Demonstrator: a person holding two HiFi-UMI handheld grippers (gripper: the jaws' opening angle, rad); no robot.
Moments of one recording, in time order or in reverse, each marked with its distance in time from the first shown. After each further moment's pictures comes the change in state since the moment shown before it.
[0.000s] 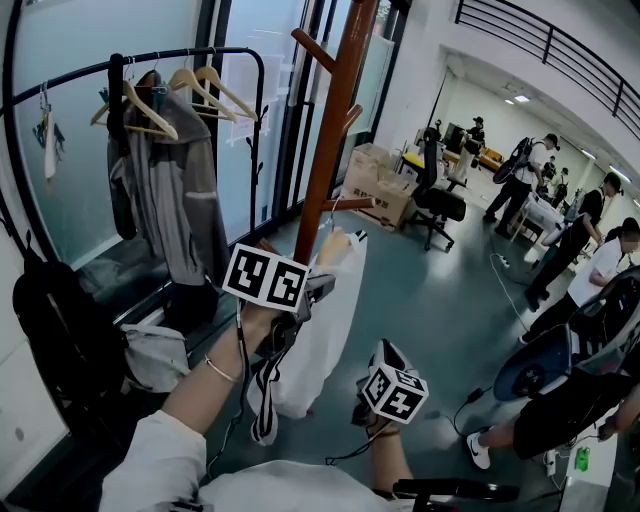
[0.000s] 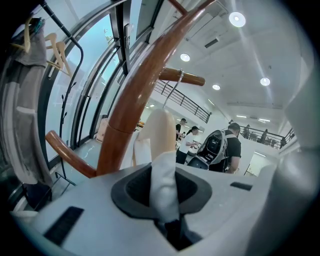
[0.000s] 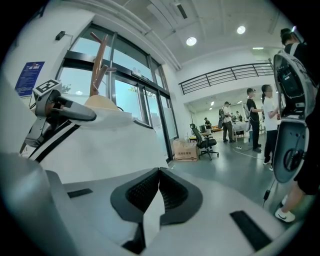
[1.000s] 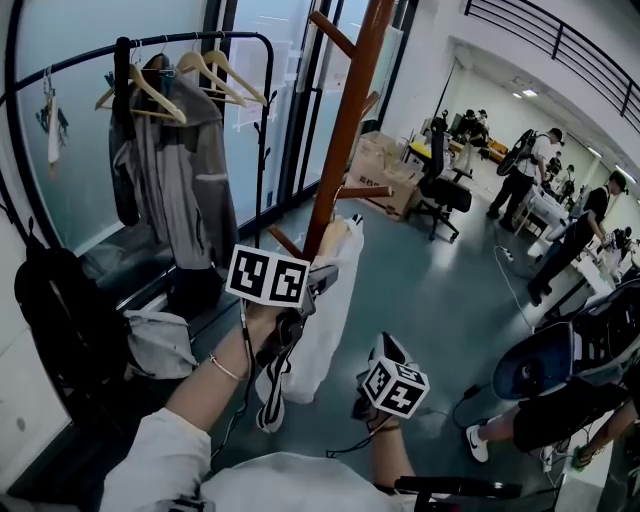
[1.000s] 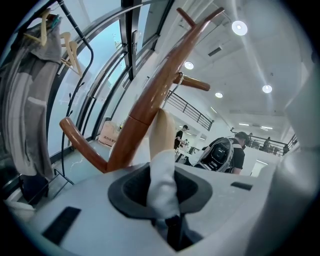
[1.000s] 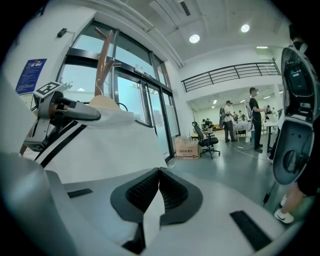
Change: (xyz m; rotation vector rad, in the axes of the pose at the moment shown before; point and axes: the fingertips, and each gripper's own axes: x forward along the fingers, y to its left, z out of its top) left arm -0.010 0.018 -0.003 -0.057 -0.083 0.010; right arm 0.001 0.020 -0.007 -0.025 0.034 0.014
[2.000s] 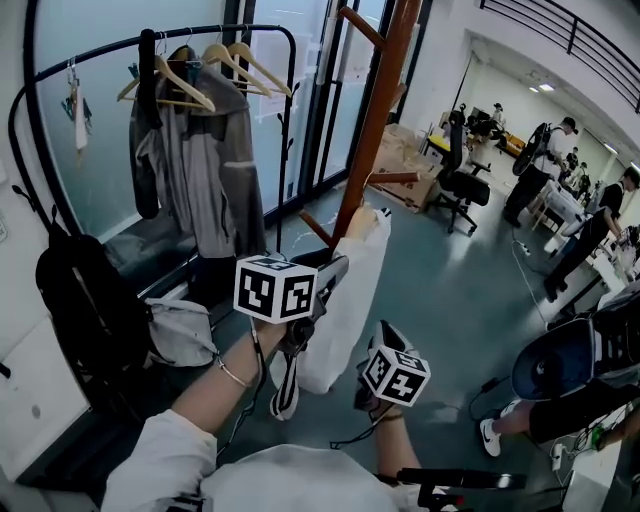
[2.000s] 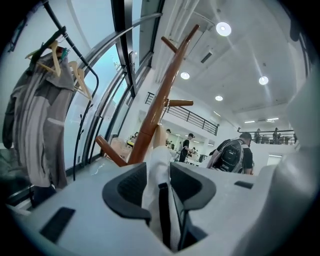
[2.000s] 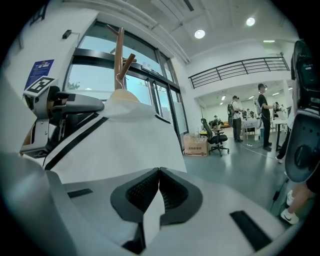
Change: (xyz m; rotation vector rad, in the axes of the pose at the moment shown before) left arm -0.056 0.005 -0.008 0.077 -0.150 0.110; right arm -0.005 0.060 -0.020 -0.016 0.034 0.091
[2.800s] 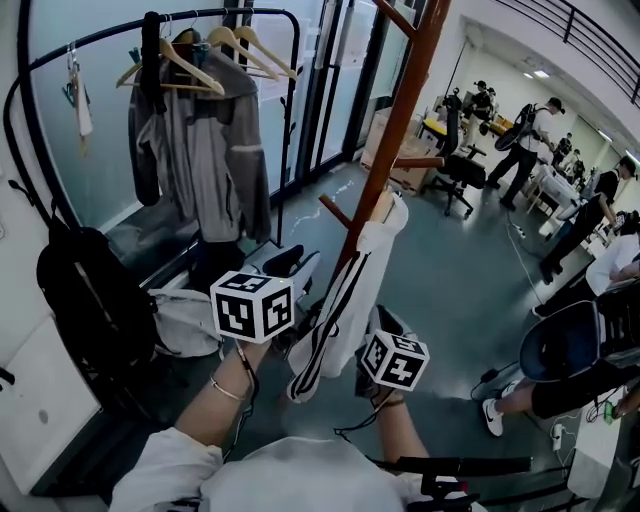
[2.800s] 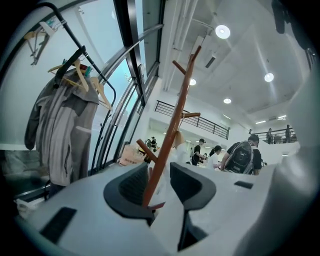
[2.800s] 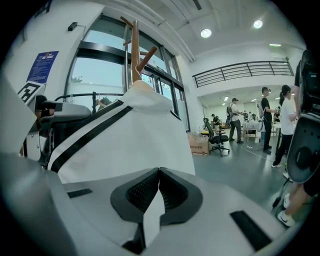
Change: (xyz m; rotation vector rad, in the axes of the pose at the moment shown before) left arm -0.081 0.050 -0.012 0.007 -0.099 0.129; right arm 0.002 0.053 -0.015 -0.042 0.032 -0.005
